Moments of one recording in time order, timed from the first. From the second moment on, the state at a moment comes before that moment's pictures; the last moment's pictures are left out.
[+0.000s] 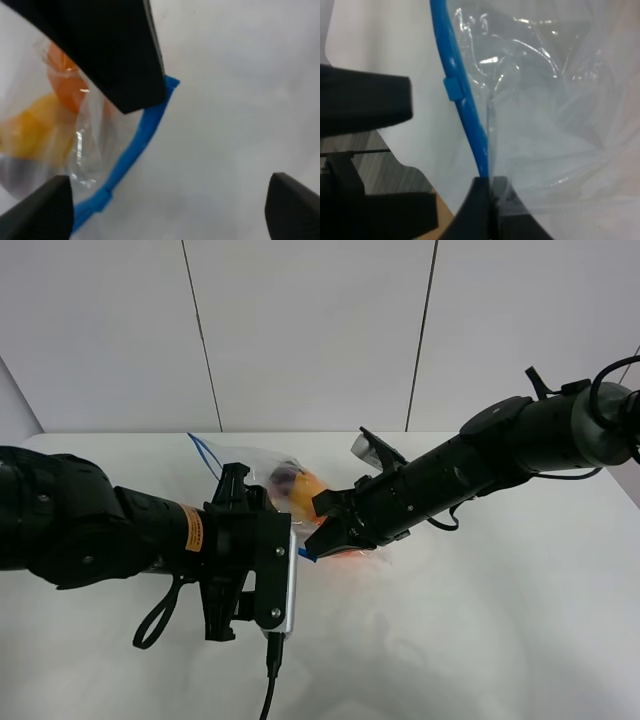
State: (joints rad) left arm -0.76 1.53 -0.73 0.23 0.10 0.79; right arm 0.40 1.83 -1.02 1.19 0.80 -0.83
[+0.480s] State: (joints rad) left arm -0.76 1.54 -0.73 0.49 0.02 0.85; right arm 0.40 1.83 -1.02 1.19 0.81 -0.83
